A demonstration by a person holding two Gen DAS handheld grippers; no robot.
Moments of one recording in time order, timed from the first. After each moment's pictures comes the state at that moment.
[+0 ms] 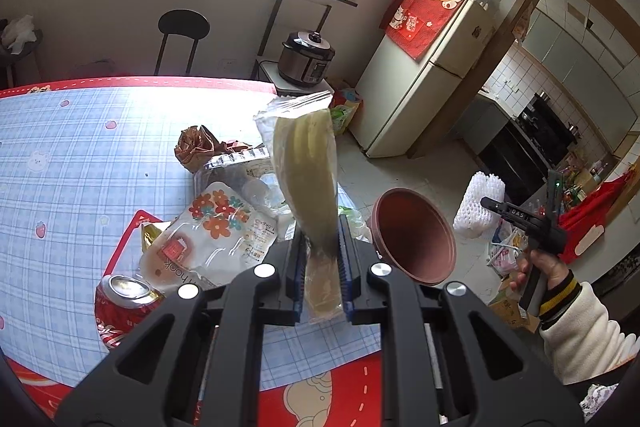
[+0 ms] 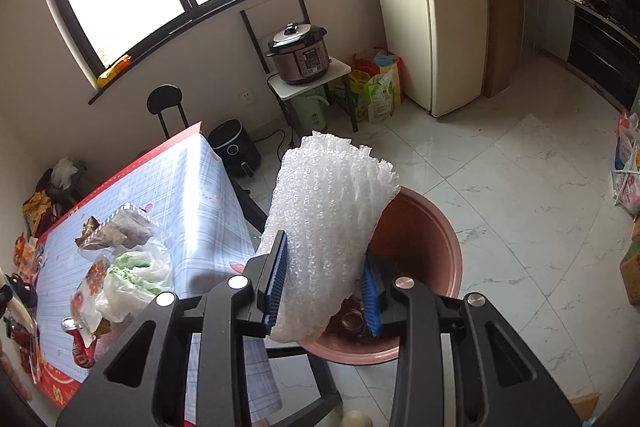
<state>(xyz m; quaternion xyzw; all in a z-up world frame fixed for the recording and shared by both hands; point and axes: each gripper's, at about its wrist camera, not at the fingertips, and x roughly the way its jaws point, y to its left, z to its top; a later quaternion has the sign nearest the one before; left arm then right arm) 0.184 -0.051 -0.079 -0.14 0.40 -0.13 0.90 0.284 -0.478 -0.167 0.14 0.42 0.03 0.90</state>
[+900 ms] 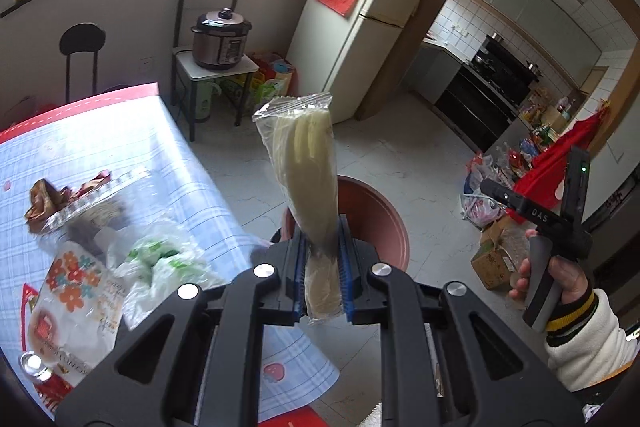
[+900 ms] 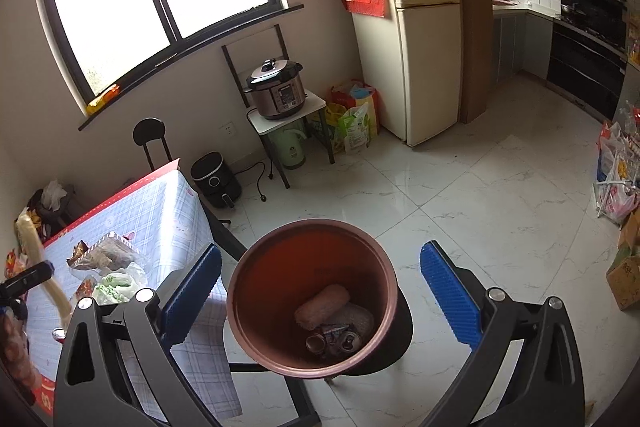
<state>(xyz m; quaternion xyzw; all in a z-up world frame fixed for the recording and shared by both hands) 0.272 -0.227 -0.092 -0.07 0.42 -0.26 0.87 0.235 -0.547 -0.132 0.15 0.37 -0.02 0.92</state>
